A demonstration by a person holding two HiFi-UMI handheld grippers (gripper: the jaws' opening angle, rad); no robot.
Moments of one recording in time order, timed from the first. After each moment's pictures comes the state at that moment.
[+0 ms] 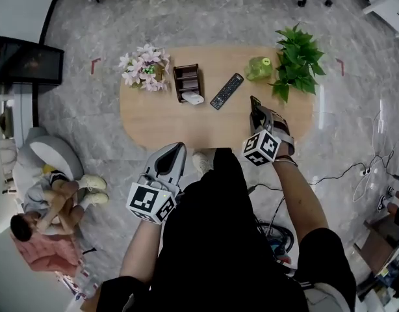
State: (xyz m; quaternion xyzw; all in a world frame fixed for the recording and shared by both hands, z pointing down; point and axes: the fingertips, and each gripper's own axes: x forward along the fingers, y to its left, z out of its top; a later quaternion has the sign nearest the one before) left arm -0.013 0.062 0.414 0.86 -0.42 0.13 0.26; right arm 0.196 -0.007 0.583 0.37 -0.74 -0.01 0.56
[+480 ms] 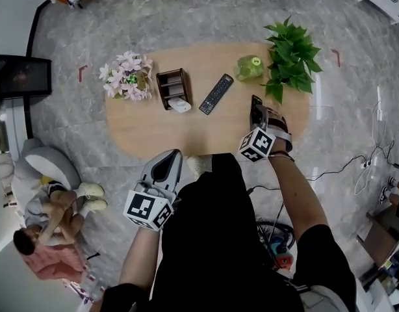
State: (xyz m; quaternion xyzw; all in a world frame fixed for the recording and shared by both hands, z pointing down) left arm 0.014 0.043 0.461 0.86 -0.40 0.15 0.29; right arm 0.245 -0.024 0.661 0.36 -0.70 -0.02 0.62
